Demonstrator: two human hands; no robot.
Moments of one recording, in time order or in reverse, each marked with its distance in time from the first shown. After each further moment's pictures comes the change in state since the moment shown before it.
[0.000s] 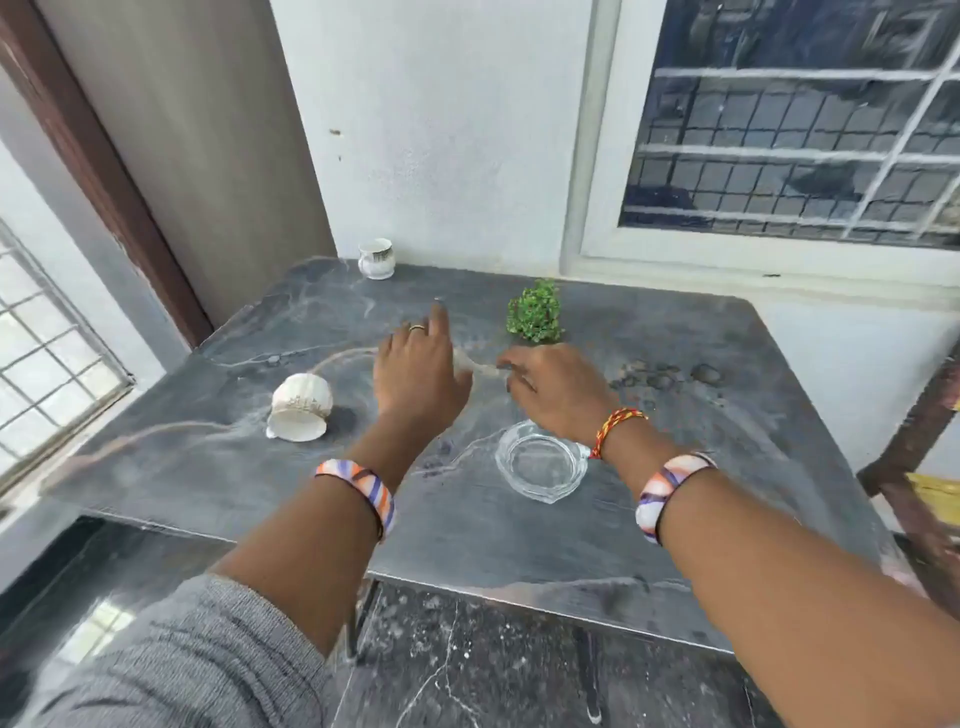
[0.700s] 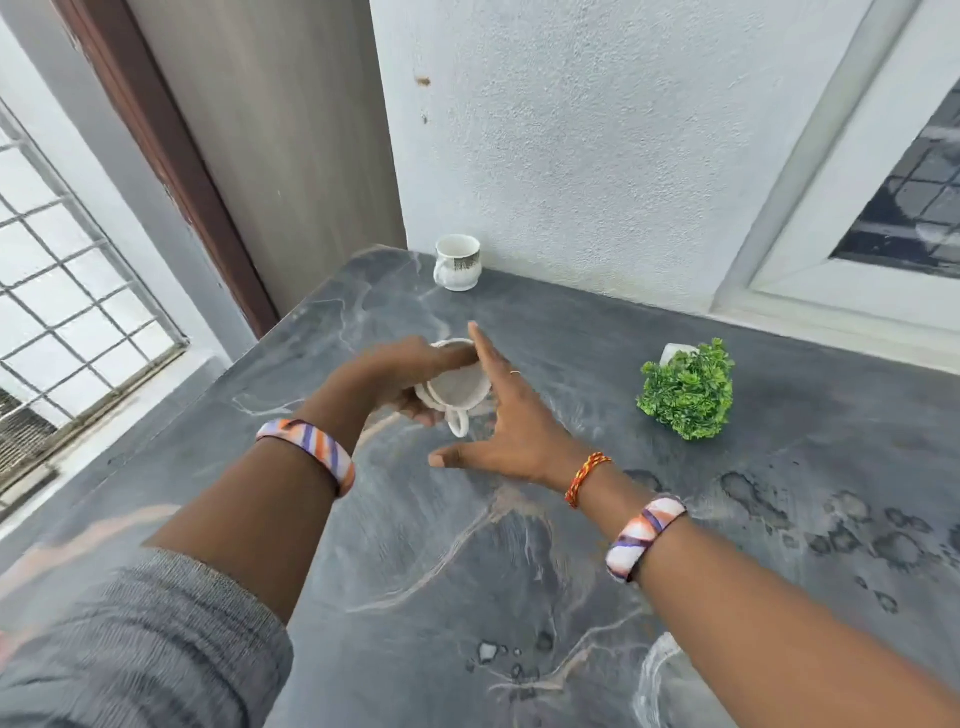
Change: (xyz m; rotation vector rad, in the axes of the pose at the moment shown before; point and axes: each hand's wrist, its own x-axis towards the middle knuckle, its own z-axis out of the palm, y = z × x) left_hand 0.196 -0.148 0.031 -0.773 -0.645 -0.514; right_hand 0.198 -0.036 0.122 0.660 -0.278 -0.142
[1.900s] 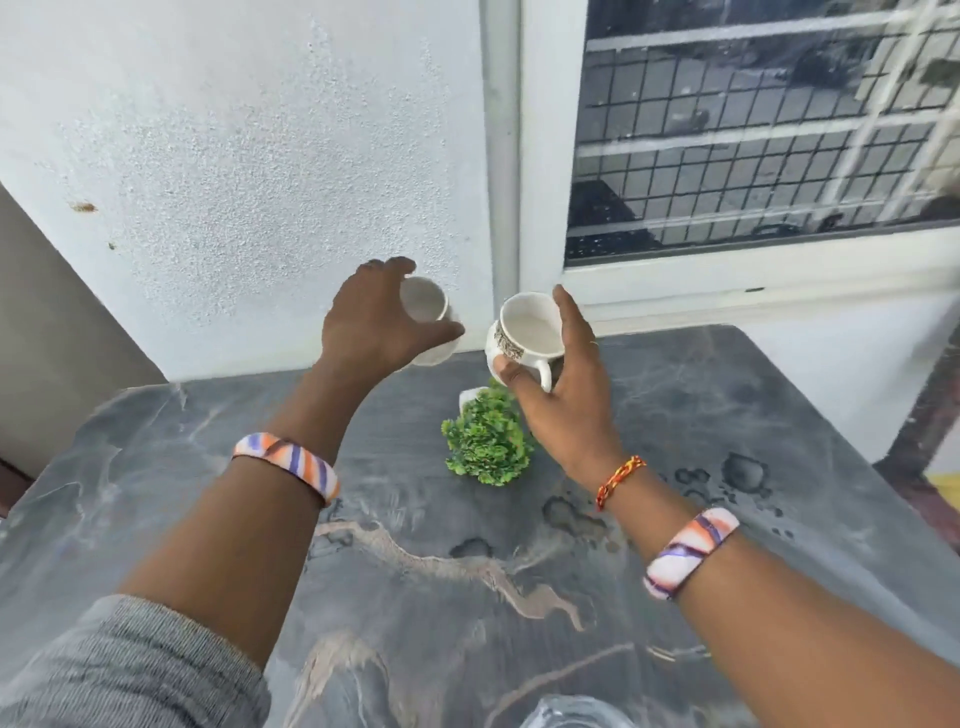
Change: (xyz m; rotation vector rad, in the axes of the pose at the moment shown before) left_hand 0.039 0.180 0.108 0.481 0.425 0.762; right_hand -0.065 0.062 -0.159 0.075 1.004 0.170
